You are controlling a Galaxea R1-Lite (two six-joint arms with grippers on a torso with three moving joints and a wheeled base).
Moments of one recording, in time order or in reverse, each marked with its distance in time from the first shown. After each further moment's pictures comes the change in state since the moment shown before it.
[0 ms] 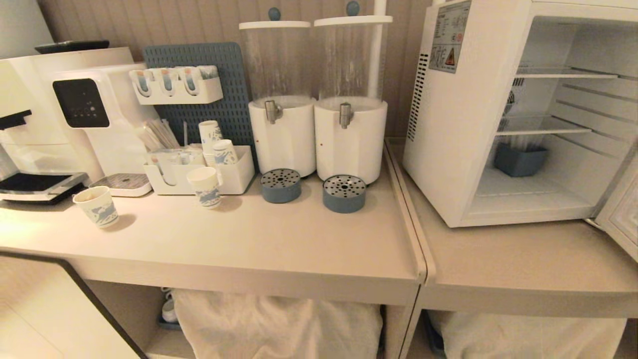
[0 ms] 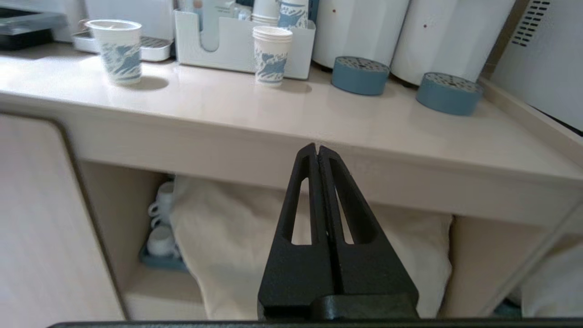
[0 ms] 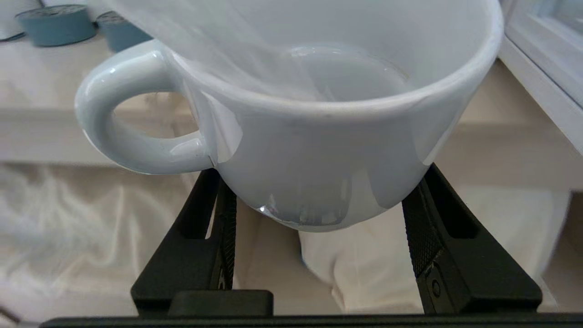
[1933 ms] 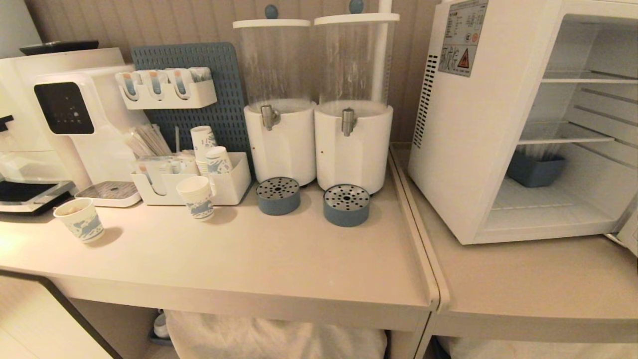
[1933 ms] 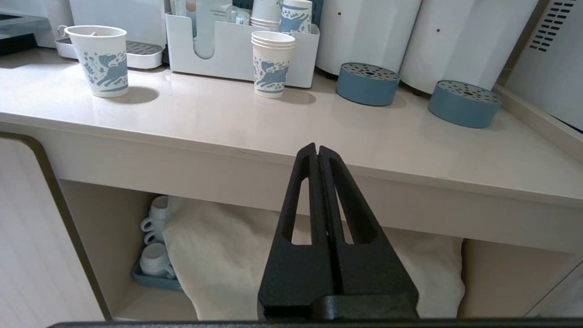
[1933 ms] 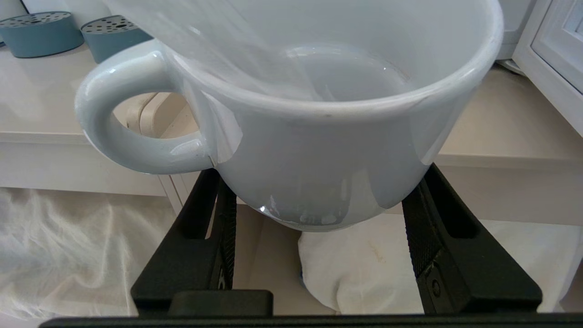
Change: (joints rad) left arm 0.000 0.000 0.000 0.000 0.000 0.002; right arm 0.000 -0.001 0.000 -0.001 0.001 -0.001
